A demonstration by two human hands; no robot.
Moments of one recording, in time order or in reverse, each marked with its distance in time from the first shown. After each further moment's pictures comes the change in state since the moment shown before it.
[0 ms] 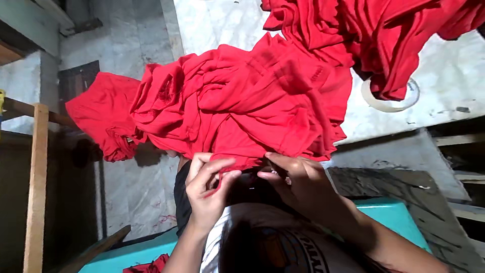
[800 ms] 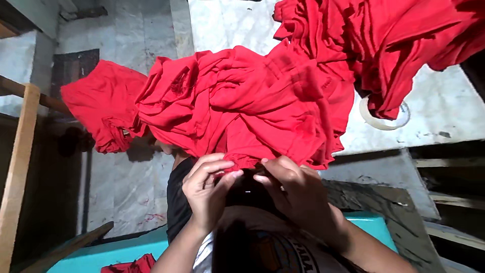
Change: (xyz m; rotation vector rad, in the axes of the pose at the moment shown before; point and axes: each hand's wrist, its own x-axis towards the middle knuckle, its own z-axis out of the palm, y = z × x) left_hand -0.003 0.000 0.007 -0.080 0.162 0.017; right_hand 0.012 -0.012 0.004 -0.025 0.008 -0.061
